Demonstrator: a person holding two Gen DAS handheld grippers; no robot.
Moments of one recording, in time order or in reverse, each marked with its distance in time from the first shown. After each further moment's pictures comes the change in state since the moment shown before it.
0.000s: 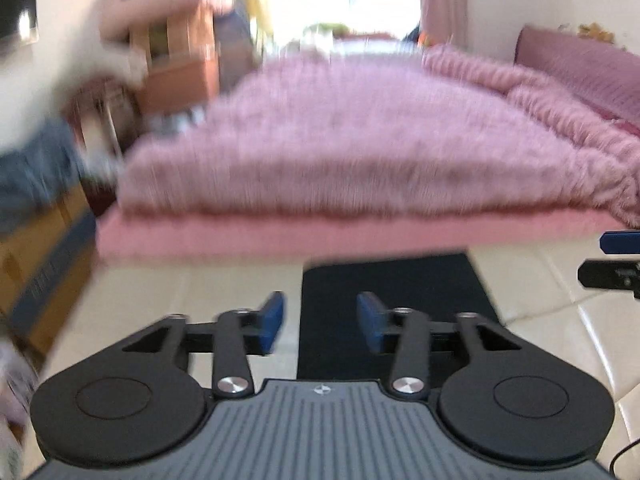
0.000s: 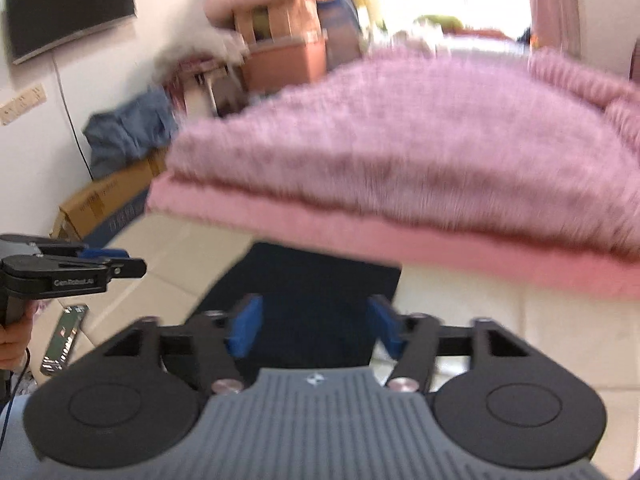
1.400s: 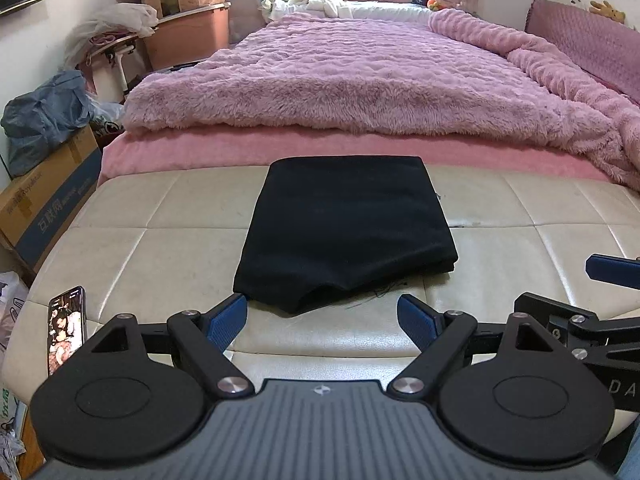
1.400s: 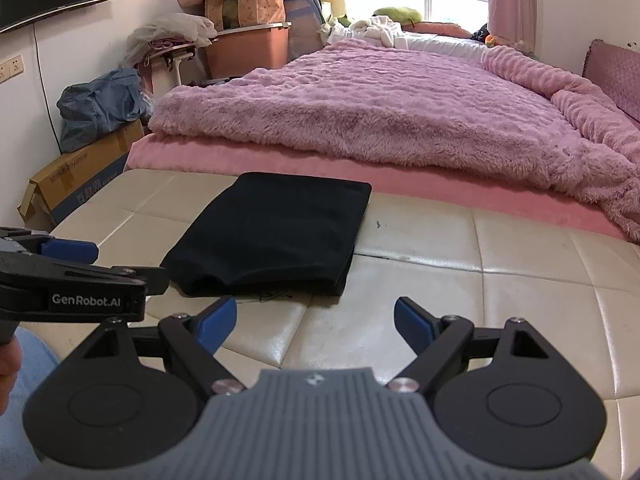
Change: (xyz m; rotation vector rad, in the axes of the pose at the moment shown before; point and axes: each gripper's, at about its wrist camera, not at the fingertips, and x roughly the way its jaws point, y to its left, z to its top) left arm -0.041 -0.069 -0.083 -0.069 0.183 0.022; right arm -0.059 0.053 -0.106 0.021 0.060 -0.171
